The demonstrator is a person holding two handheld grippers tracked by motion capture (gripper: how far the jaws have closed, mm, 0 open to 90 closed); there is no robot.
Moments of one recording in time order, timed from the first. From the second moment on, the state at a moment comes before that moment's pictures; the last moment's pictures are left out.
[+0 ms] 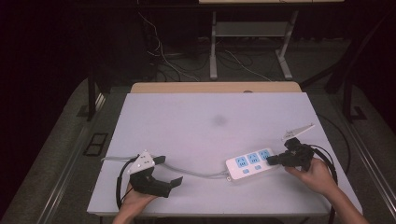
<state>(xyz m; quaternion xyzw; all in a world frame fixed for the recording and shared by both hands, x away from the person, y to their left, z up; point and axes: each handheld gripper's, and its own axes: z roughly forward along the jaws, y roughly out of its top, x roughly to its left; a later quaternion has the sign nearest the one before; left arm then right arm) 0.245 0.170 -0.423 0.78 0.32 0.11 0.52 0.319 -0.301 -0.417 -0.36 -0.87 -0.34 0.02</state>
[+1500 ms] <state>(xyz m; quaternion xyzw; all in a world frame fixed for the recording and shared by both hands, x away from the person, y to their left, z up) 0.246 0.173 -0.424 0.78 0.33 0.11 0.52 0.309 -0.306 -0.398 -0.37 -0.86 -0.36 0.02</state>
